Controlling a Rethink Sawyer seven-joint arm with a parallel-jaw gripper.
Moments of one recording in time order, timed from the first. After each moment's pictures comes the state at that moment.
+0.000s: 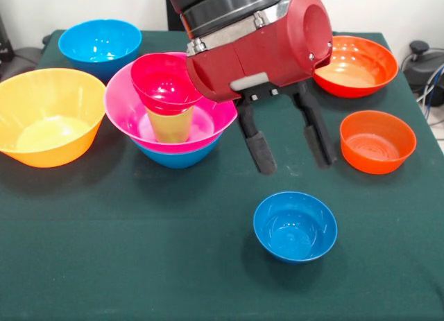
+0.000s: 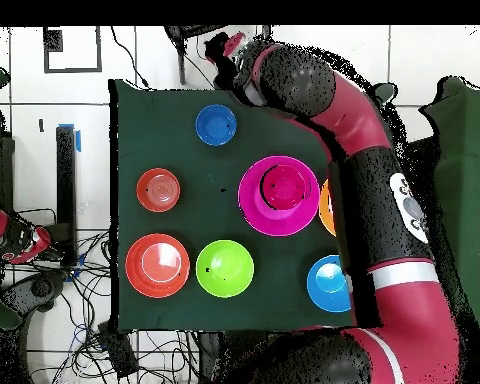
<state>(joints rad) -0.55 -0.50 0.55 1.21 0.14 0.56 1.93</state>
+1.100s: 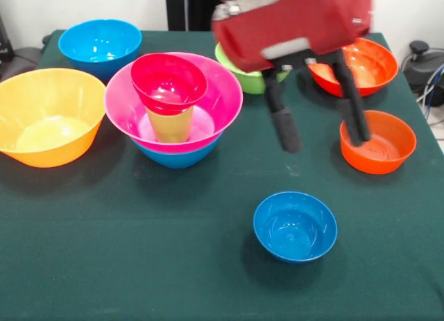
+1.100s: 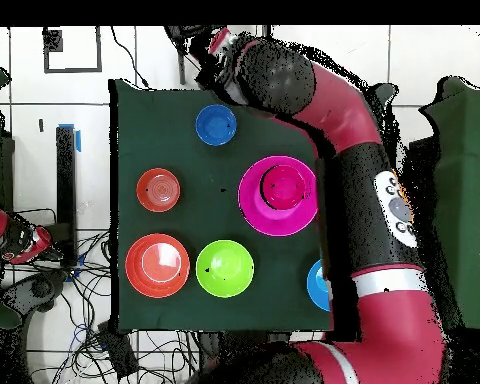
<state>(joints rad) -0.46 -0.56 0.46 1.21 0.14 0.56 1.97</state>
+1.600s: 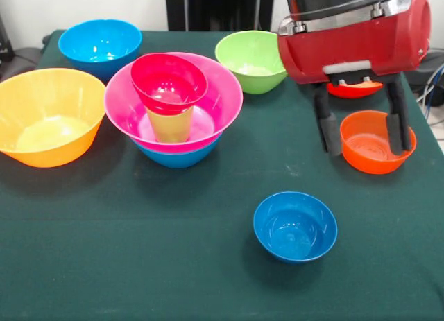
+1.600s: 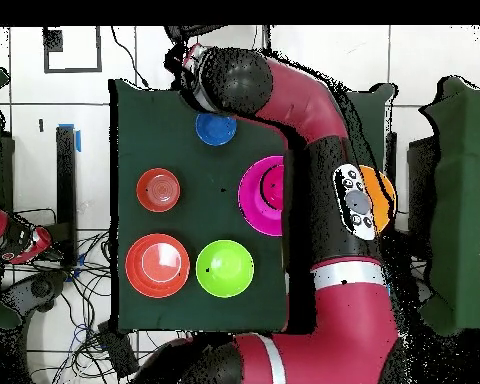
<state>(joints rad) -0.33 -0.53 0.32 1.14 0.14 0.66 2.01</state>
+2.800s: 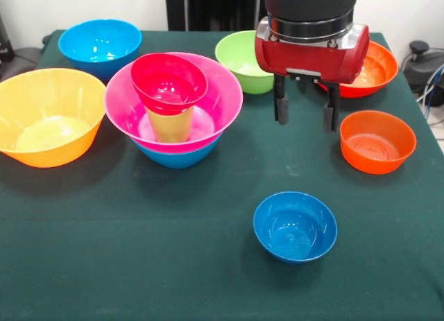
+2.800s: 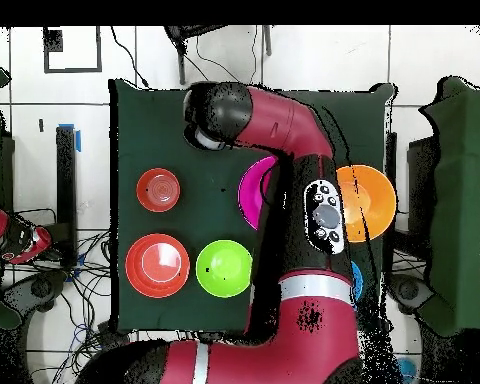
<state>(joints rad) -0.19 -0.50 0.07 1.19 0.12 0.82 2.01</state>
